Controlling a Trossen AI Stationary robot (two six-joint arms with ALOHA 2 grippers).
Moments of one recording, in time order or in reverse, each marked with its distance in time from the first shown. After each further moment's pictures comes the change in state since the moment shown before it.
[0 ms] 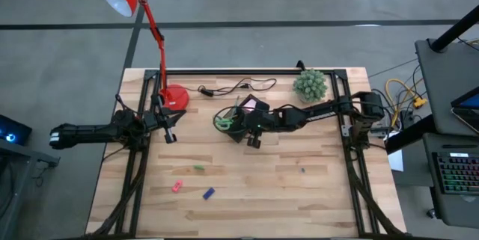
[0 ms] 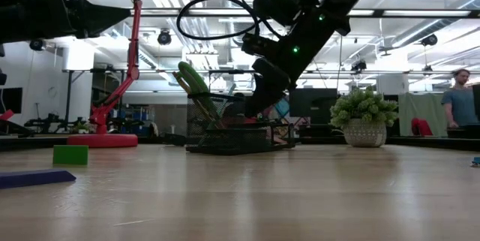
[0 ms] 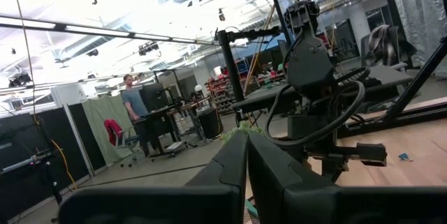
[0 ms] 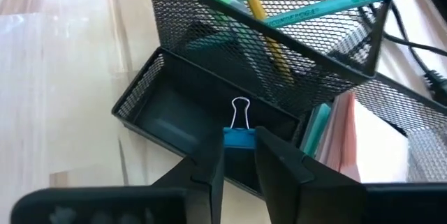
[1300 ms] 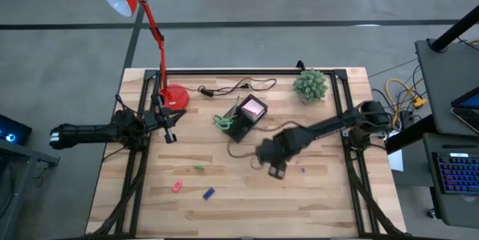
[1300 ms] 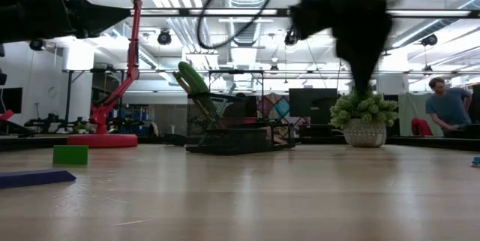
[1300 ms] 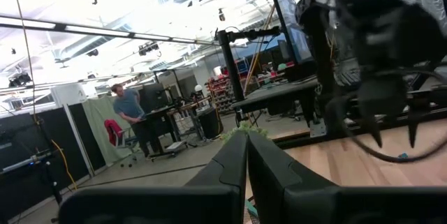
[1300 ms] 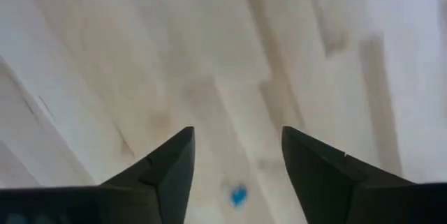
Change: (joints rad) left arm 0.000 0.000 0.000 0.000 0.000 0.000; right arm 0.306 -0.002 0.296 -0.984 -0.216 0.588
